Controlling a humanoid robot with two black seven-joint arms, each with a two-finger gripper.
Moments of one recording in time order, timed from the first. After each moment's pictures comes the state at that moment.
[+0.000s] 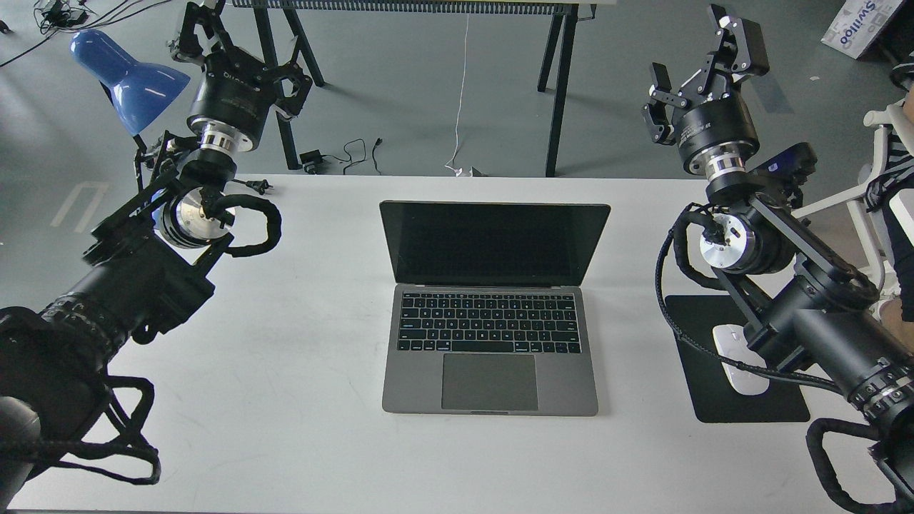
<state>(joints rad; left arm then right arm) -0.94 0.16 -0.78 -0.48 -0.07 -0.46 -0.49 0.74 -0.23 0.92 0.90 -0.37 -0.05 0.47</state>
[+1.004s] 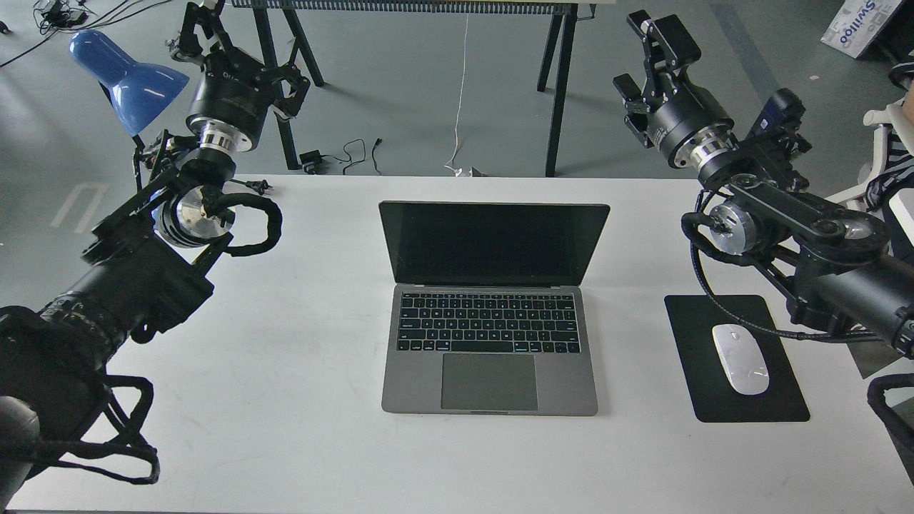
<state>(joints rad) -0.94 0.17 -0.78 -0.49 -0.05 -0.42 -0.49 1.02 -0.36 0.33 0.78 -0.38 -0.05 0.45</state>
